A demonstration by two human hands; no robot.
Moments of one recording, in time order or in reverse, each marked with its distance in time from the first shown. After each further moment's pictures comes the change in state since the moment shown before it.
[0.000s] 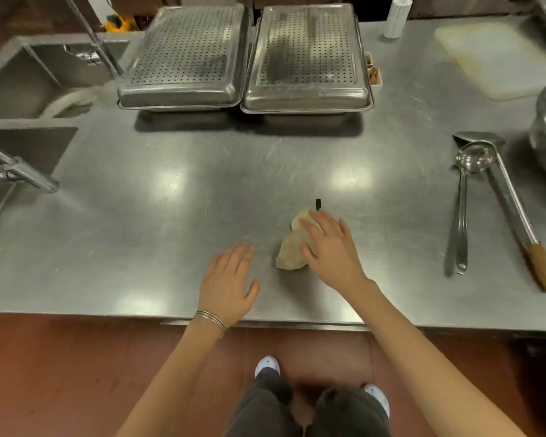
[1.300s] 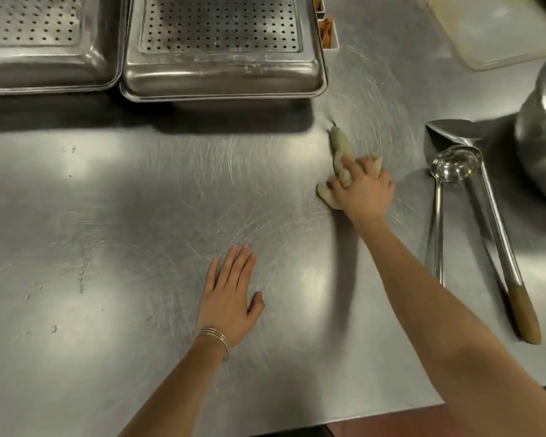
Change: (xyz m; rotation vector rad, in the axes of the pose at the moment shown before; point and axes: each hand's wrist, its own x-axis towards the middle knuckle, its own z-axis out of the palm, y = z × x) left_hand 0.174 0.061 0.128 -0.037 -0.199 0.095; right_hand 0.189 0.266 0.007 -0.248 0.184 0.605
